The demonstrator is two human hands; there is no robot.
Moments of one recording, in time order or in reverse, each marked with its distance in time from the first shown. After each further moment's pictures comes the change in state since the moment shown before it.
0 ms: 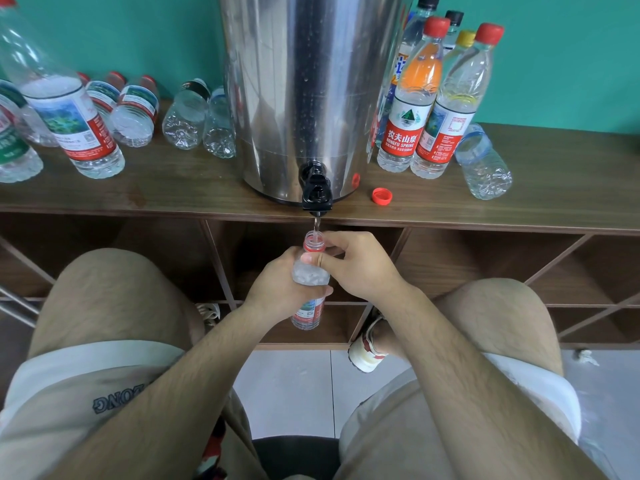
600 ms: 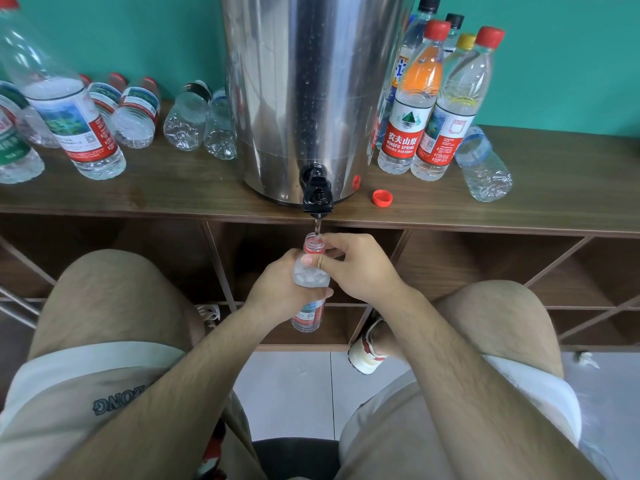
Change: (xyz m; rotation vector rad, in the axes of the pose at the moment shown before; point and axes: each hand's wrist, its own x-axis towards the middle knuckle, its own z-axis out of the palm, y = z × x) left_hand 0.001 -0.003 0.001 0.058 0.024 0.001; right_hand 0.002 0.001 0.003 0.001 0.001 0.018
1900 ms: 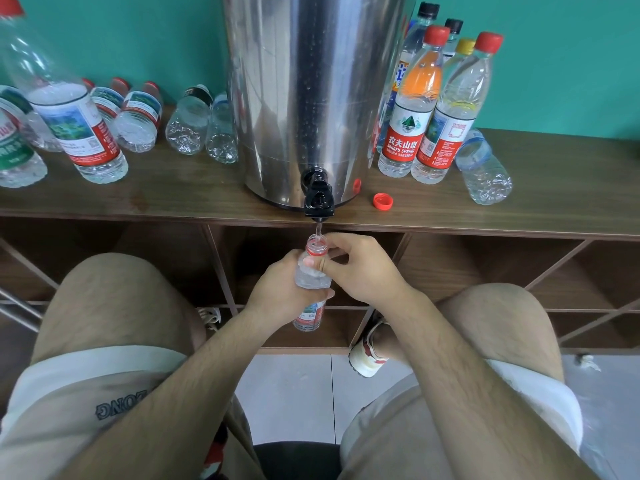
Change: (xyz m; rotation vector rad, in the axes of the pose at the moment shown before) left_hand -0.004 0.008 -0.003 -0.023 0.005 0.011; right_hand -0.004 -0.009 -0.008 -0.056 -0.010 -0.035
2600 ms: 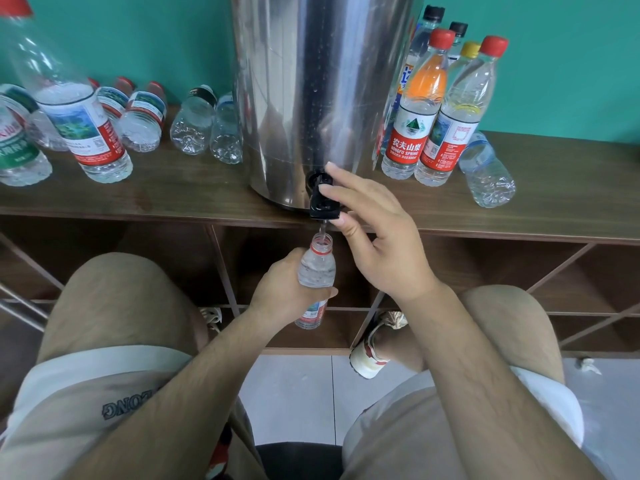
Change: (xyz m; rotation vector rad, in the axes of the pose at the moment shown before) left_hand -0.001 0.003 -0.004 0.070 0.026 0.031; right_hand 0.001 -0.030 -0.034 -0.030 0.358 -0.639
